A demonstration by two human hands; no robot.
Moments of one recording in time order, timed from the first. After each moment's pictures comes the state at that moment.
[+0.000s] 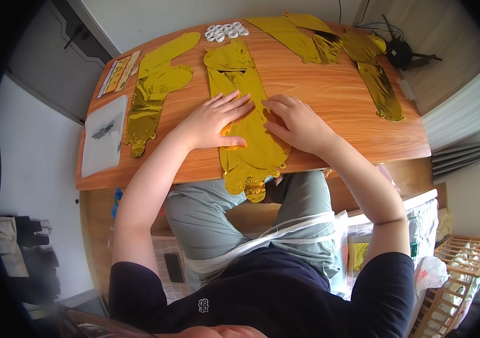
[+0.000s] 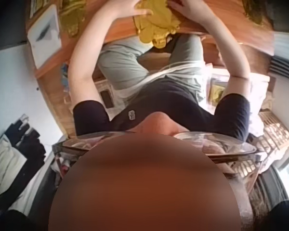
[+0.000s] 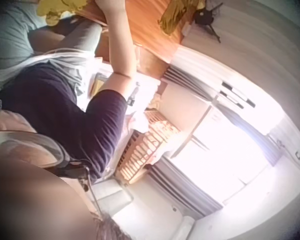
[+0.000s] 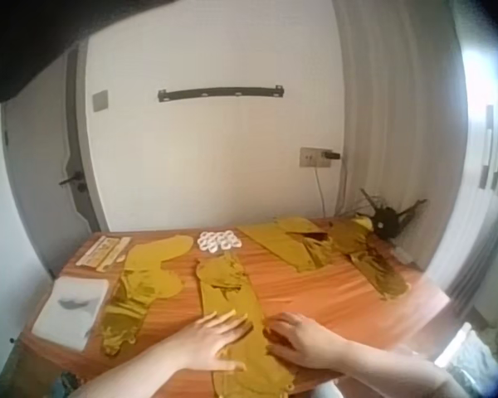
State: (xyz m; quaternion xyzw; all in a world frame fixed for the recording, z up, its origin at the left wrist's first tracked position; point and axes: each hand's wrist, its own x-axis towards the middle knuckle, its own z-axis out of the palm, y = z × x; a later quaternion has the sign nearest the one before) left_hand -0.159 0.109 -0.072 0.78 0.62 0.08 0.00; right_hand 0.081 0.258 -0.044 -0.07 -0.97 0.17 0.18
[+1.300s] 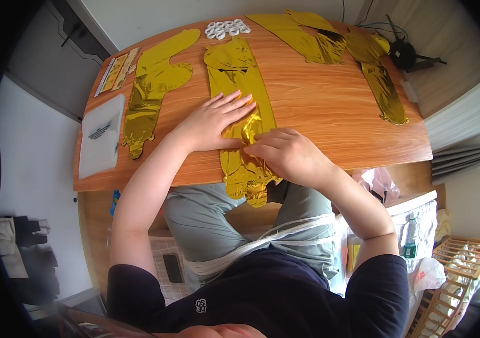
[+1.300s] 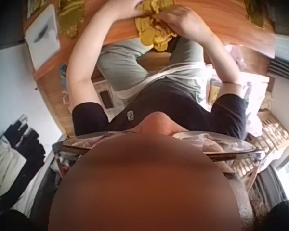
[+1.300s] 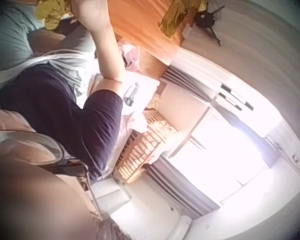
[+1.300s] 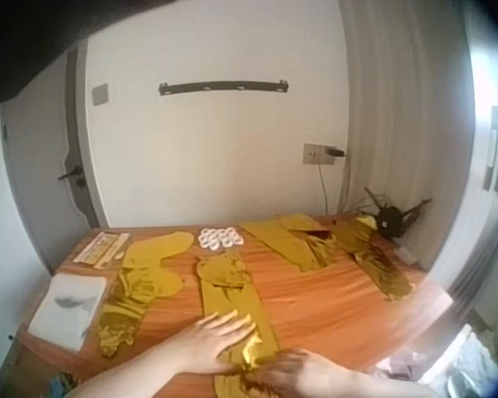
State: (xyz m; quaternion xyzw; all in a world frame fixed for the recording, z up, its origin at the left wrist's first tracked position) left_hand -0.157 0.108 -0.067 0.77 0.63 0.07 0.02; right_hand 0.091 0.211 -0.044 0.07 -0.96 0.15 0.23
